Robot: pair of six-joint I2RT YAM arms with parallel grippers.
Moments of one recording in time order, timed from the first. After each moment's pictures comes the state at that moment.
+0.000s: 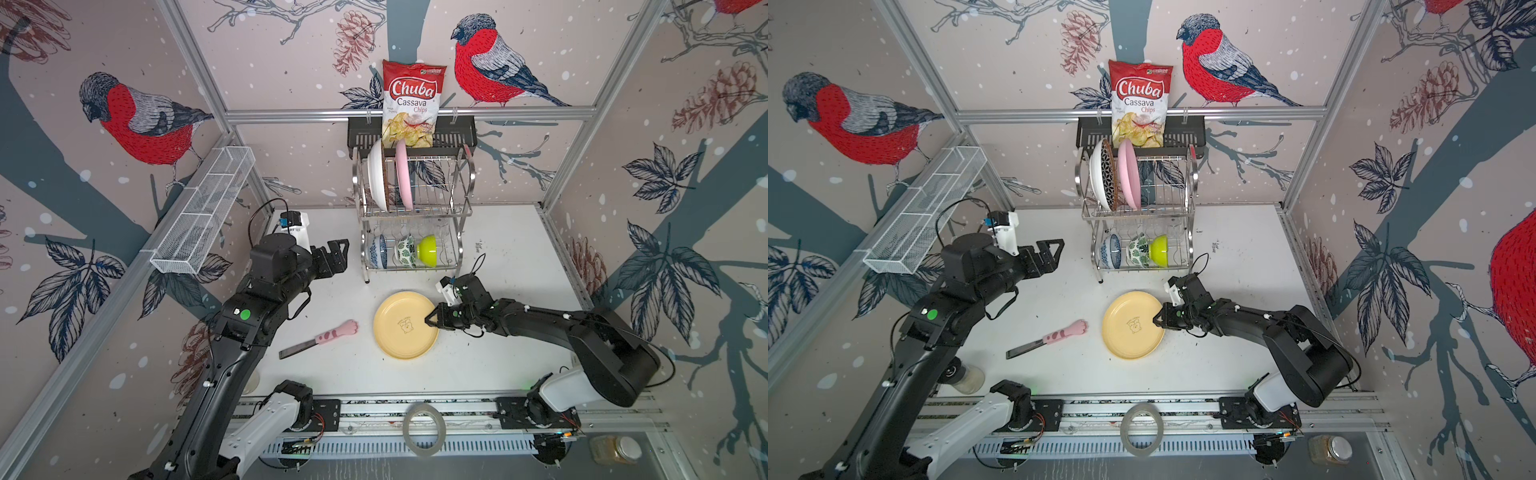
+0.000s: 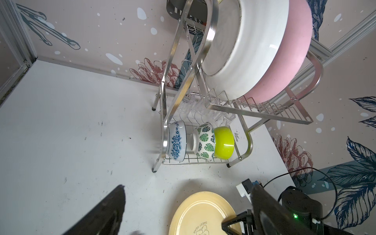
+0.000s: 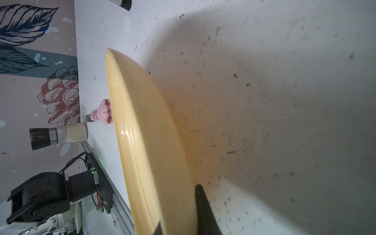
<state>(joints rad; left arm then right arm) -0.32 0.91 1.22 -0.70 0.05 -0.44 0.69 1.50 0.61 0.00 -0.48 0.68</state>
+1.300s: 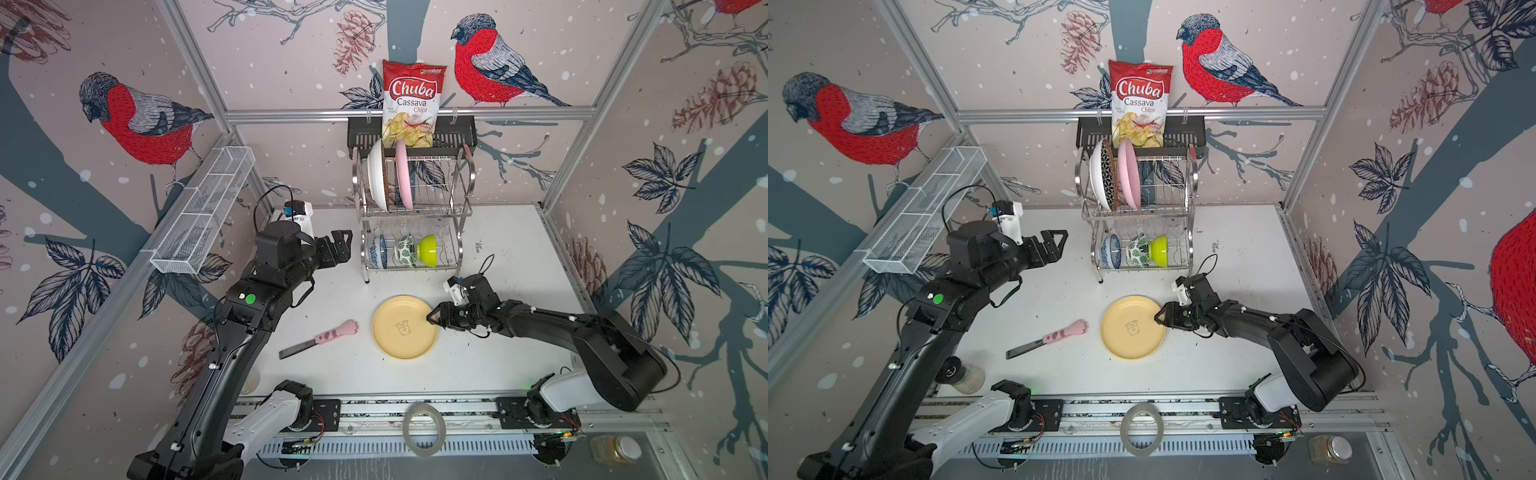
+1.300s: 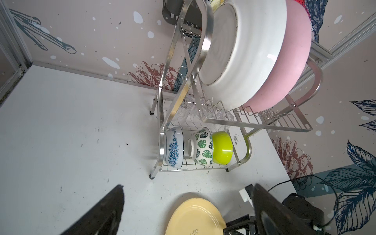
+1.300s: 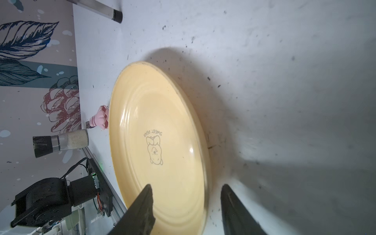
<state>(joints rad) -0.32 1.00 1.31 -0.69 0.05 -0.44 0.61 1.41 0.58 -0.04 -0.48 0.65</state>
